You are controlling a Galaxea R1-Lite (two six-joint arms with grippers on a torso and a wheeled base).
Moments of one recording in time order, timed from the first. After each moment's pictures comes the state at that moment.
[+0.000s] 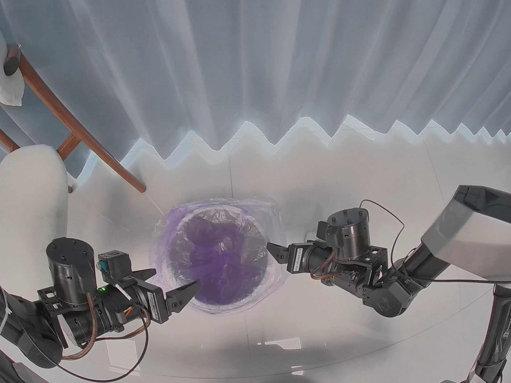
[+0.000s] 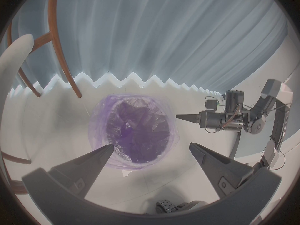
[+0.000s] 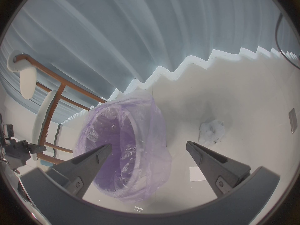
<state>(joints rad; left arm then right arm) -0.52 1.57 -0.23 -0.93 0.00 -0.28 0.52 2.17 -0.88 -0.87 -0.13 0.42</state>
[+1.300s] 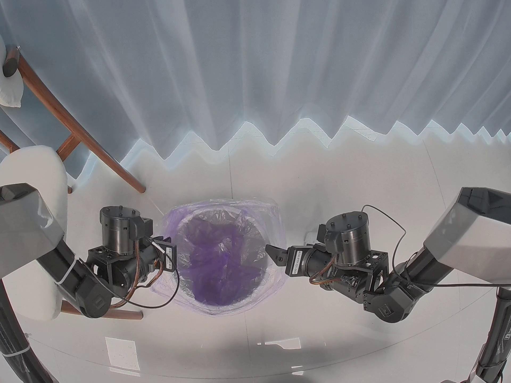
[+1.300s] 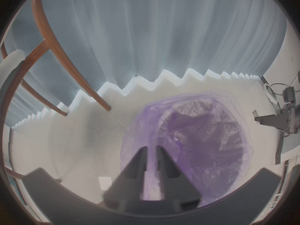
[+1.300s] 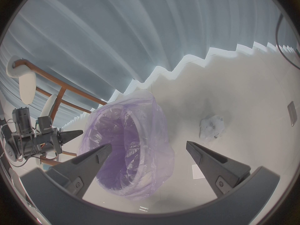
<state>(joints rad) -0.35 1.99 -0.57 -0.97 0.23 -0.05 0.55 2.15 -0.85 -0.87 -0.16 0.48</state>
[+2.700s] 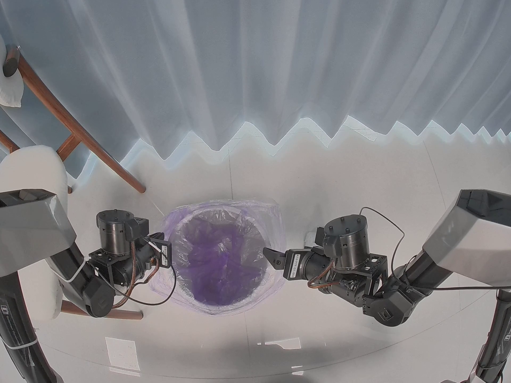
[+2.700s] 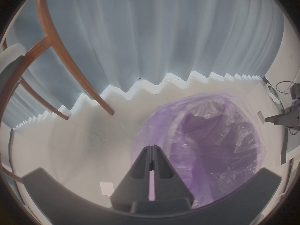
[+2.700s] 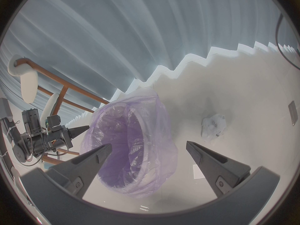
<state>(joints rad) -0.29 2.08 -0.56 -1.15 0.19 0.01 0.56 2.15 -0.84 -0.89 -0.16 0.48</state>
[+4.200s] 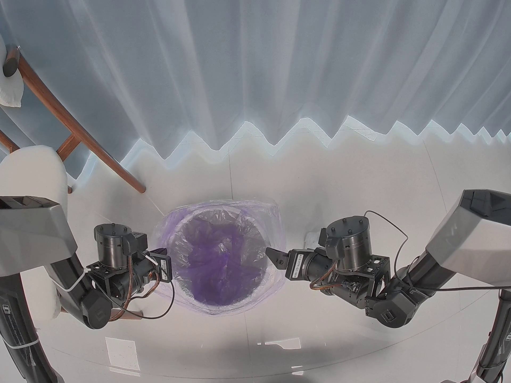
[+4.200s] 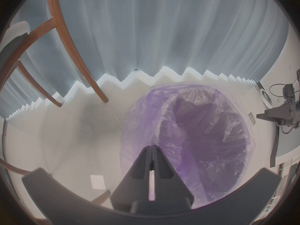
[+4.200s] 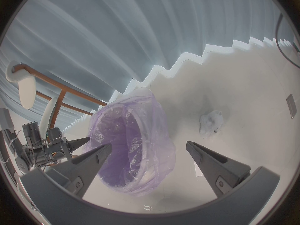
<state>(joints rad) -0.29 2.09 -0.45 -1.20 0.11 -0.07 0.56 2.14 -0.81 -0.89 -0.17 0.53</state>
